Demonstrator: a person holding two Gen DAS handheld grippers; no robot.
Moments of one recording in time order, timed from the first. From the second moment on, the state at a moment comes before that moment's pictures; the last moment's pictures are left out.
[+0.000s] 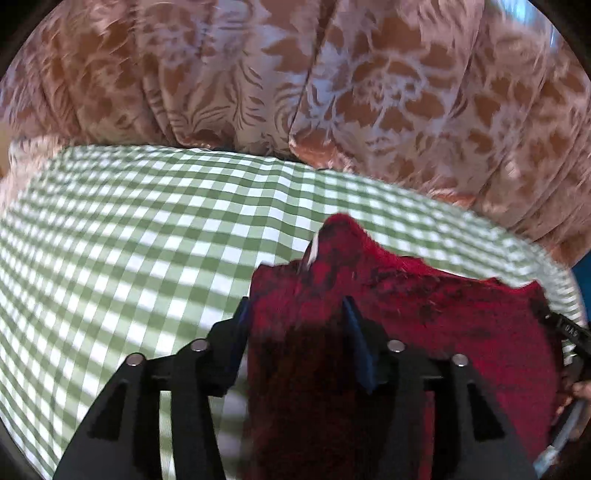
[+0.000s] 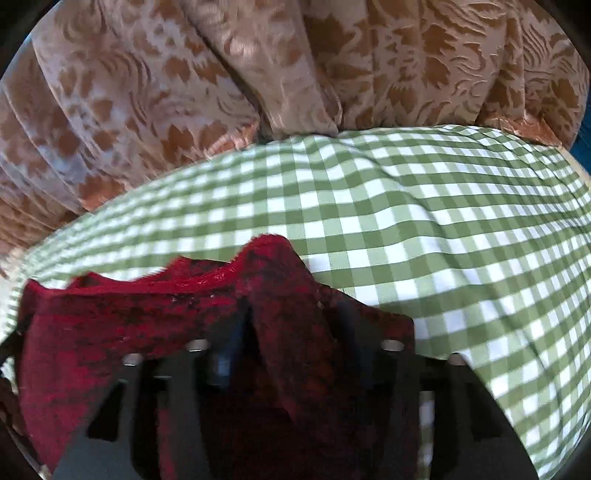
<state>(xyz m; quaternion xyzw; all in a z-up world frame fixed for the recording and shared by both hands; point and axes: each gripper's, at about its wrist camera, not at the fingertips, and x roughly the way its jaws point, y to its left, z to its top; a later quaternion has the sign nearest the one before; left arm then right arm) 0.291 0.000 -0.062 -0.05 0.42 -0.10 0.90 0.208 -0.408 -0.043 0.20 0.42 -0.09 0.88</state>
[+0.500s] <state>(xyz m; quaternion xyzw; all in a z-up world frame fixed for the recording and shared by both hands) 0.128 0.066 -0.083 -0.13 0.43 -0.19 0.87 0.011 -0.406 -0.062 0.30 0.40 -0.01 0.87</state>
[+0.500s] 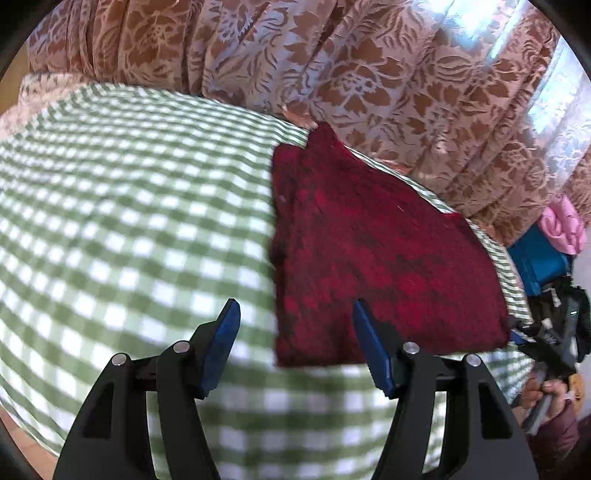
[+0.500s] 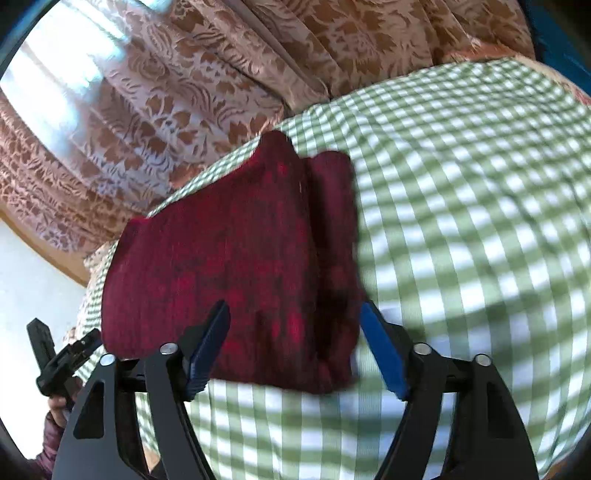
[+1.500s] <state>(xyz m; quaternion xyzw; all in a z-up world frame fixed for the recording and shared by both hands) 0.085 0.038 -0.034 0.02 0.39 -0.12 0.91 -0.033 -0.369 -0.030 0.22 0.43 -0.02 0.88</state>
